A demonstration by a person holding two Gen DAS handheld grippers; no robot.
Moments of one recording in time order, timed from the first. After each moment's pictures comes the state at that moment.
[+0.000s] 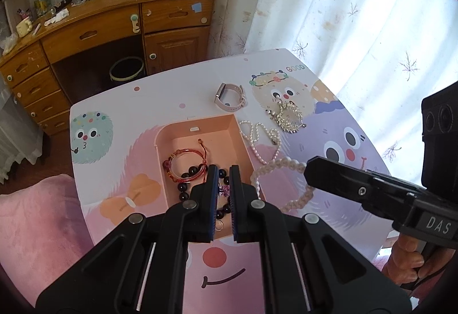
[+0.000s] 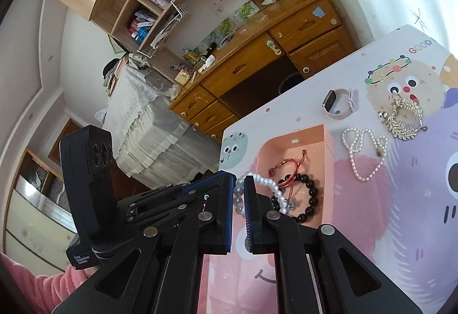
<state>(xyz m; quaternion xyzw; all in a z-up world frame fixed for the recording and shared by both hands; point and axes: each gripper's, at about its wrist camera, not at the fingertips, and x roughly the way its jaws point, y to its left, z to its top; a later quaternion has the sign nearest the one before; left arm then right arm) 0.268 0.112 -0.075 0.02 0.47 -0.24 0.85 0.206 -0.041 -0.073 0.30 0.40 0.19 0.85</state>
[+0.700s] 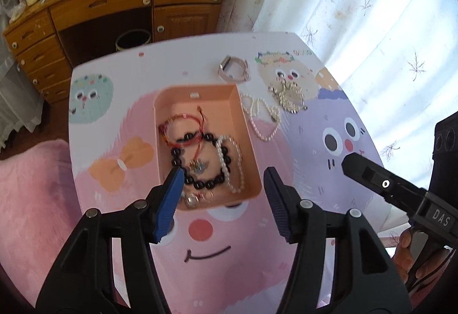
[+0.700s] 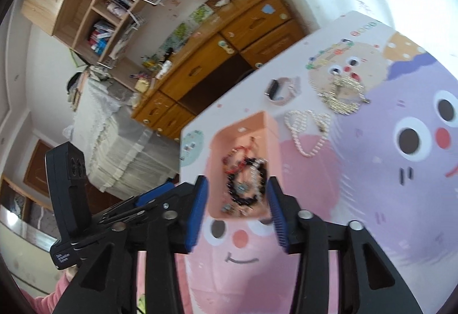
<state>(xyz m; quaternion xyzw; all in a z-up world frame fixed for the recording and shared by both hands) 0.244 0.111 -0.096 -0.01 0.53 -0.21 0.82 0.162 -0.100 -0.099 0.31 0.44 0.08 0.84</state>
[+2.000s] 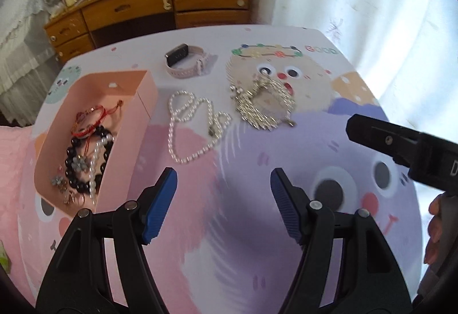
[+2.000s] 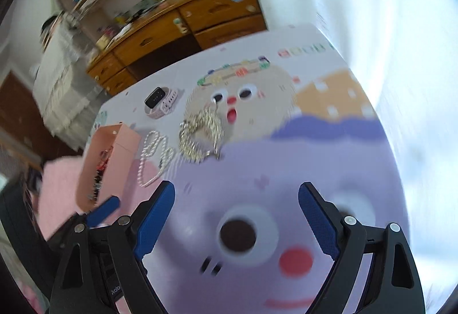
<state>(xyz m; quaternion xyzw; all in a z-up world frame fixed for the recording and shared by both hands) 0.250 -0.113 -0.191 0.01 0.47 -0.02 0.88 0.281 -0.301 -0.187 0.10 0.50 0.08 0.85</state>
